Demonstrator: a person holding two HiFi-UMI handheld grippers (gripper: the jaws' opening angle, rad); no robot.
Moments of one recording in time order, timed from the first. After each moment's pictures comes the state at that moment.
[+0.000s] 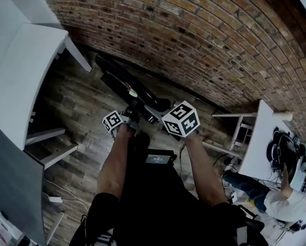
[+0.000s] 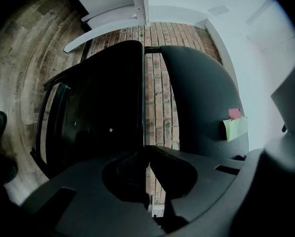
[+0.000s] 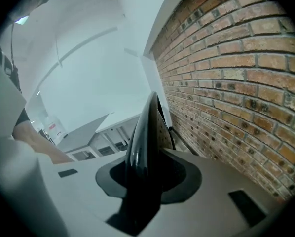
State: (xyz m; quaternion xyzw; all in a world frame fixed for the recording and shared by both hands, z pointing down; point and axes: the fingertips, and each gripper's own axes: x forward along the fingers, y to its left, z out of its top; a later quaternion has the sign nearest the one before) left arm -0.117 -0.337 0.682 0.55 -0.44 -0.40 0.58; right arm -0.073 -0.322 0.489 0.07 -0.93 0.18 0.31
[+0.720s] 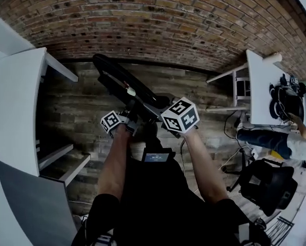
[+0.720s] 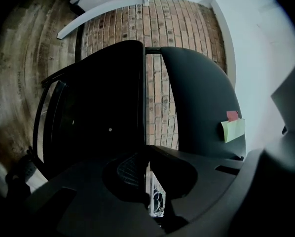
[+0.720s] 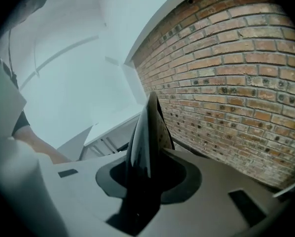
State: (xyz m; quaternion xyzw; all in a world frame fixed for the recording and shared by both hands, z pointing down) left arm -0.096 -0.257 0.681 0.61 -0.36 -0.30 0.64; right arm -0.052 -0.236 0.489 0.21 -0.91 0.24 0.27
